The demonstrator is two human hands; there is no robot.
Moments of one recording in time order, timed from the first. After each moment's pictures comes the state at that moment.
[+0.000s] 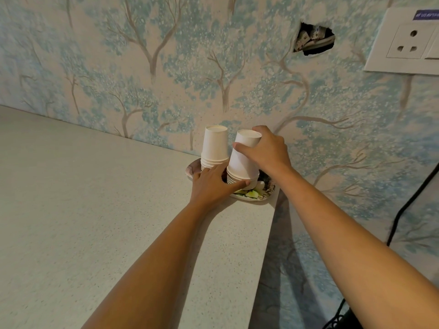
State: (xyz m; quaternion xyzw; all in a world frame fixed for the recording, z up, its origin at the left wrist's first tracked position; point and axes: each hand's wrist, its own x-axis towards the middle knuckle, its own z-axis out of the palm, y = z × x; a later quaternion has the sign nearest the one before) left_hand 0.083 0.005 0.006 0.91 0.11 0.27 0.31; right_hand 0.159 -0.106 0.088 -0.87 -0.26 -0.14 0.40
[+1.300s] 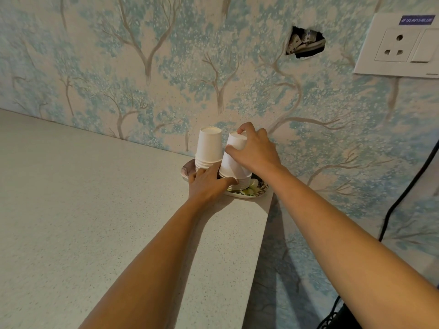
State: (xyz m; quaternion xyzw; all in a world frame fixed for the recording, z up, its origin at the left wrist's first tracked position) left_hand 0.091 0.005 0.010 0.89 0.17 0.22 0.35; right_hand 0.147 -0.099 0.092 -0.89 -0.28 -0.13 0.33
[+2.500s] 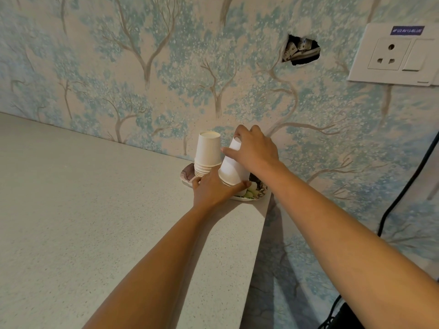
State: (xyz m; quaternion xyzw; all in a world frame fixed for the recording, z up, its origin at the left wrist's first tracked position) left_hand 0.090 -0.014 0.011 0.87 0.14 0.26 0.38; right_hand 0.143 -0.102 0.110 -0.90 -0.32 -0.19 0.20
